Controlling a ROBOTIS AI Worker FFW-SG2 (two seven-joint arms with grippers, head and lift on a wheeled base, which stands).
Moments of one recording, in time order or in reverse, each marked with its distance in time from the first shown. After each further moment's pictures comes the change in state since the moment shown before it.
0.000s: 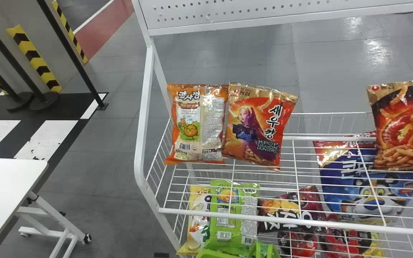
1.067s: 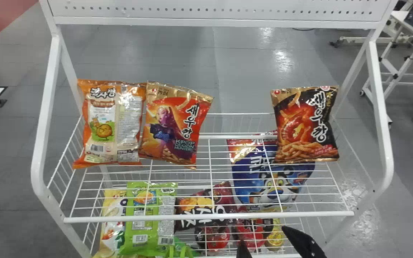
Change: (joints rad) left arm 0.029 -0.008 0.018 -0.008 0.001 -0.009 -0.003; right arm 0.345 -0.098 -0.323 -0.455 0.006 -0.297 -0.114
